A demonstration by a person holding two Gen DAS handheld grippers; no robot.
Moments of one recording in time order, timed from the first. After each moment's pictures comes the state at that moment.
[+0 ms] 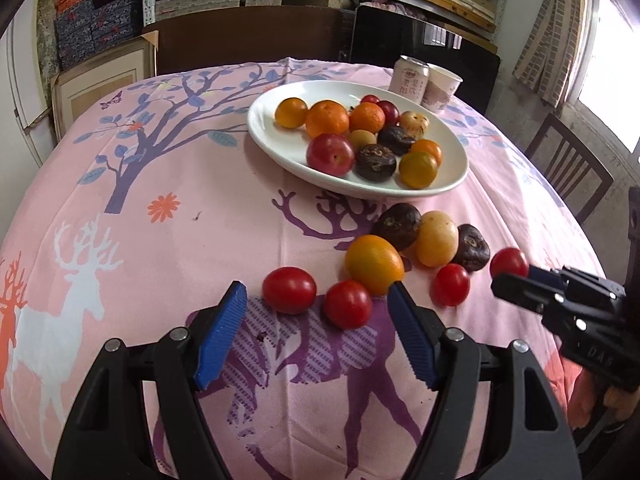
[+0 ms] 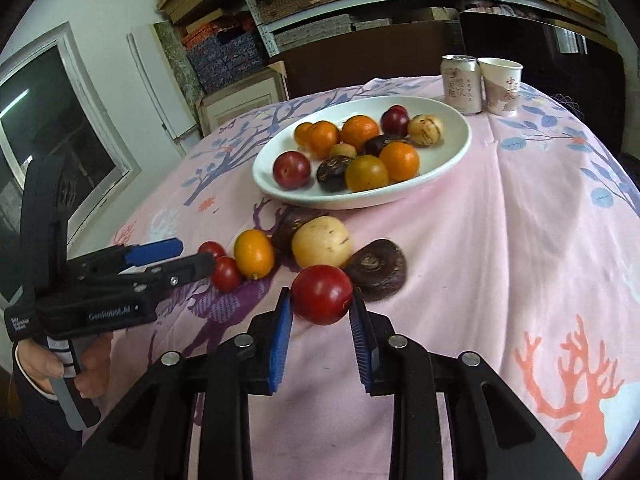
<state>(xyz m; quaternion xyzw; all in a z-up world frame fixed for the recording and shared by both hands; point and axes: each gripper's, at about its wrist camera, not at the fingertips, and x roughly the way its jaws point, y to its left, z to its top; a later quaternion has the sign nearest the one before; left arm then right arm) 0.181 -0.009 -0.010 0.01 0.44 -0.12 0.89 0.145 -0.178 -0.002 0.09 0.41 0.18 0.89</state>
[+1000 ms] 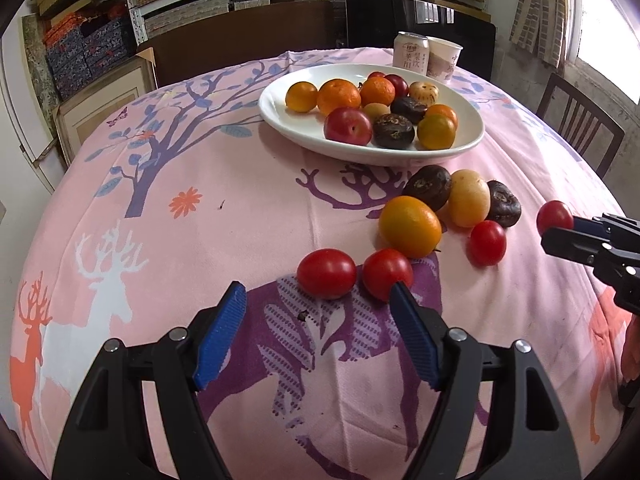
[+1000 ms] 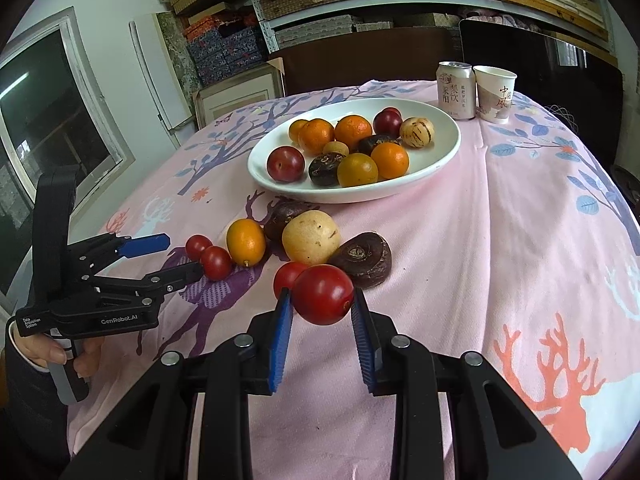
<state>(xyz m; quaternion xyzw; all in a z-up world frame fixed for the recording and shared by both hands) 0.172 0.005 -0.023 0.08 0.44 -0.10 0.89 0.135 -0.177 0.001 0.06 0.41 0.18 0.89</state>
